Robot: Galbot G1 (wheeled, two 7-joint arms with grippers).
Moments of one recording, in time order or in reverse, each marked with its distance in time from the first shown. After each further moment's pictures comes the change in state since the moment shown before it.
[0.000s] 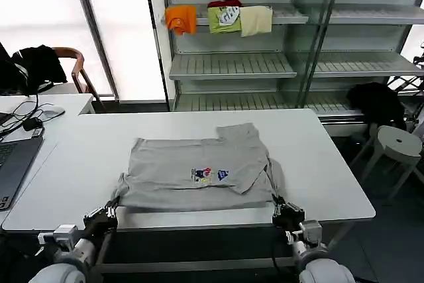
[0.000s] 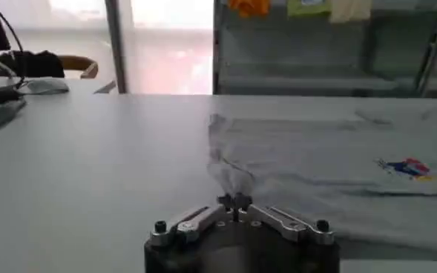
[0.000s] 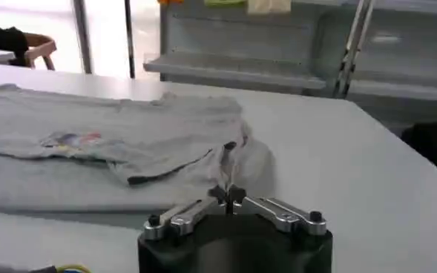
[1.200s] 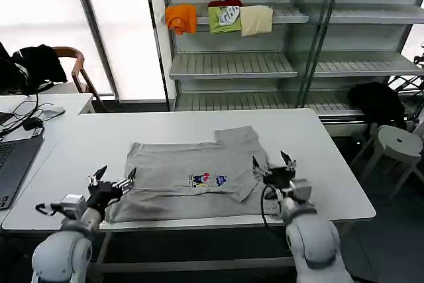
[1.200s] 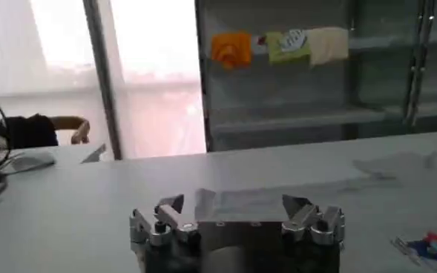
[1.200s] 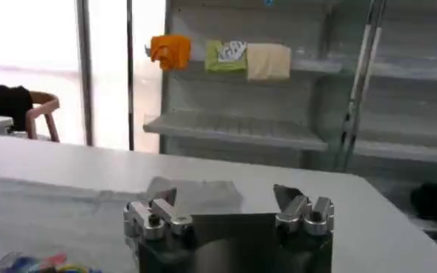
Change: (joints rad) left arm -0.373 0.040 0.102 0.158 0.139 -0.003 0.068; right arm 0.603 0.079 -0.067 -0.408 0.010 -0.001 0.020
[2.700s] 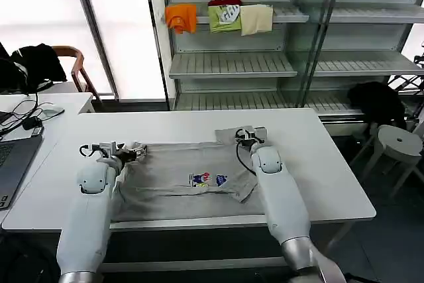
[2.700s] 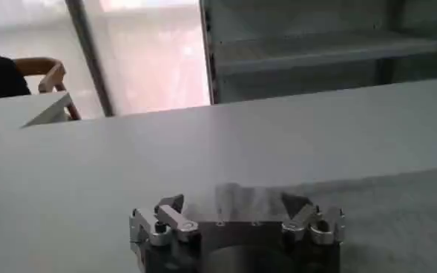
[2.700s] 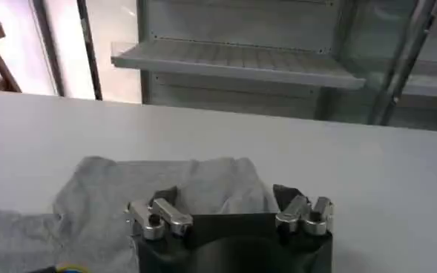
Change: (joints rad) left arm -0.540 0.004 0.088 0.765 0.160 0.002 0.086; right arm 0.467 0.090 0.007 -0.823 -0.065 0.105 0.026
